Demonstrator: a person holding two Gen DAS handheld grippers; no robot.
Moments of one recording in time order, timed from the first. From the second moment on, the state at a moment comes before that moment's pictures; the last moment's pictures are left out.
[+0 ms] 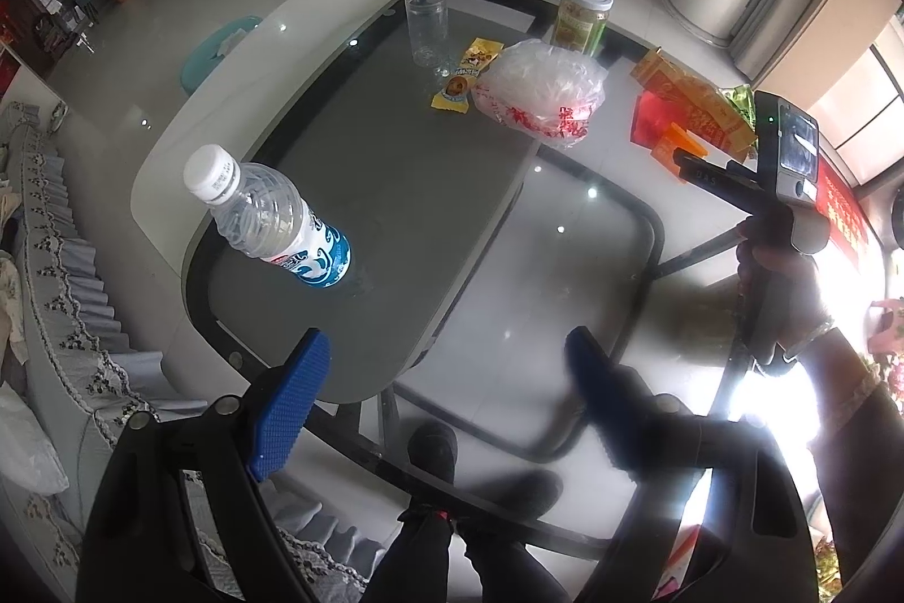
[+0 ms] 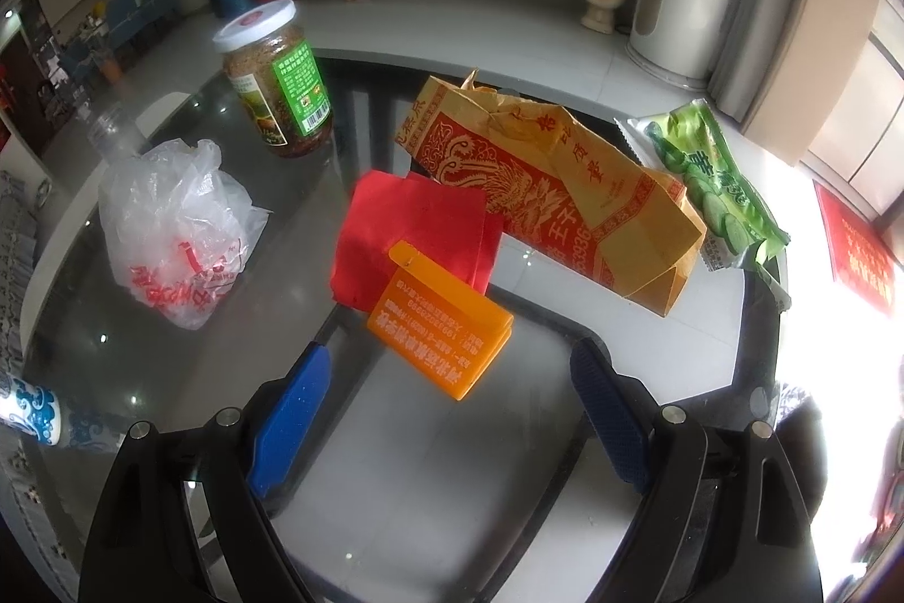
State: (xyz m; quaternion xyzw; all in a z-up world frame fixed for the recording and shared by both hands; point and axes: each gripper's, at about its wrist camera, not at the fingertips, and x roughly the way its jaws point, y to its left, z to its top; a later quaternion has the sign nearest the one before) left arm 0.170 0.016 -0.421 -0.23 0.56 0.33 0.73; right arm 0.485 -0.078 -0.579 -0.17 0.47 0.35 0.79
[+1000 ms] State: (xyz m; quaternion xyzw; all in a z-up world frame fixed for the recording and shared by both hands) left arm 0.164 0.017 -0.431 -0.23 0.56 0.33 0.72; right arm 0.493 -0.064 -0.593 -0.18 0.48 0.33 0.79
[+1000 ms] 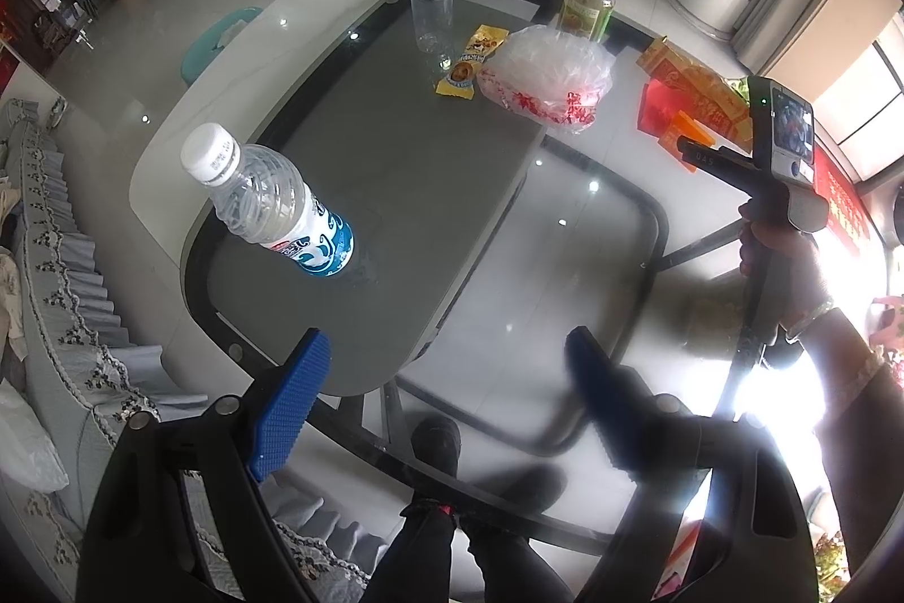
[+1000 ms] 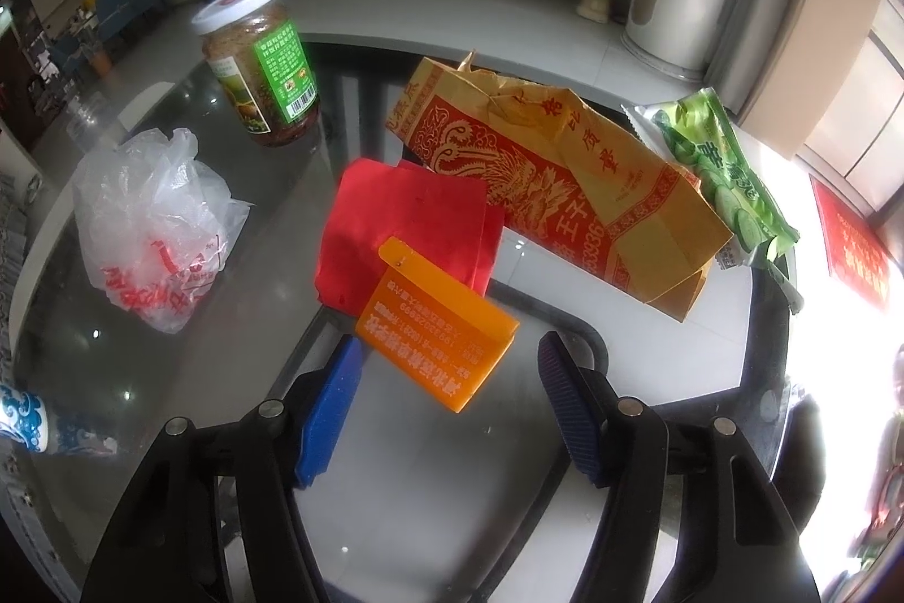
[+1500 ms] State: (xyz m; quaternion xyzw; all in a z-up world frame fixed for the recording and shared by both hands) left arm 0.162 0.015 -0.436 -0.23 0.57 0.33 0.71; right arm 0.499 -0.056 -0.609 -0.17 0.51 0.34 0.77
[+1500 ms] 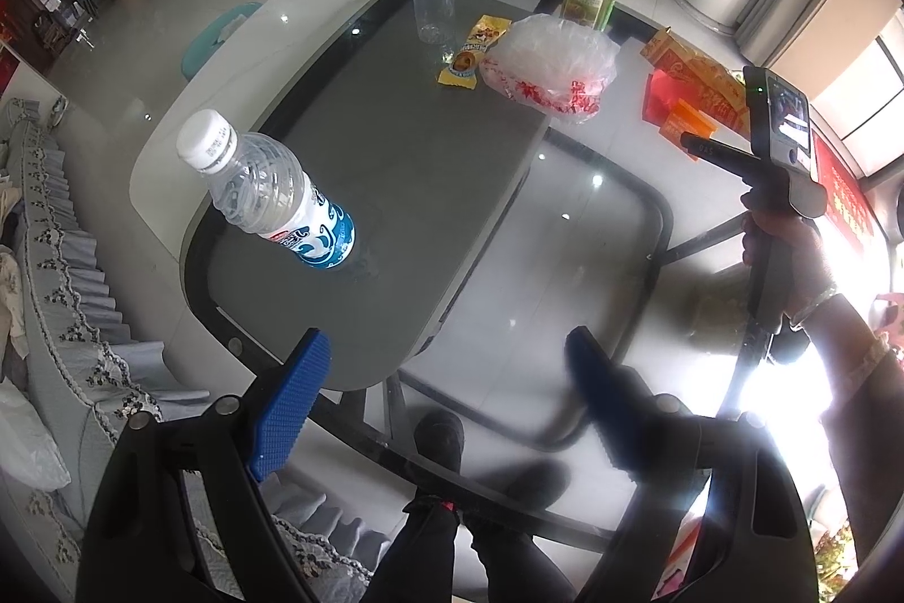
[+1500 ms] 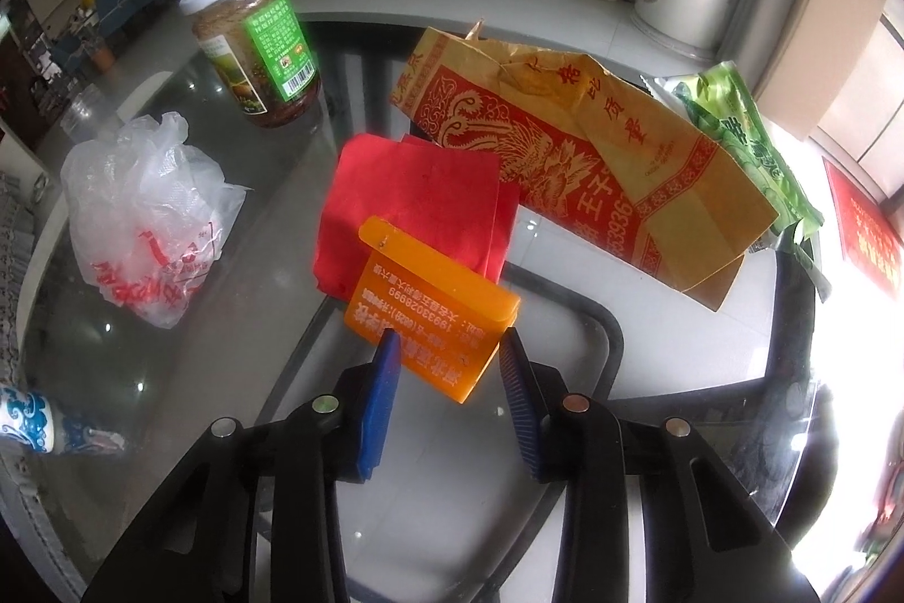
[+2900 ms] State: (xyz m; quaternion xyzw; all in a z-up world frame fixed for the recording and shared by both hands) left arm 0.163 0.015 -0.446 -0.23 0.57 0.33 0.71; right arm 0.500 -0.076 -0.593 -0.13 0.52 0.36 0.76
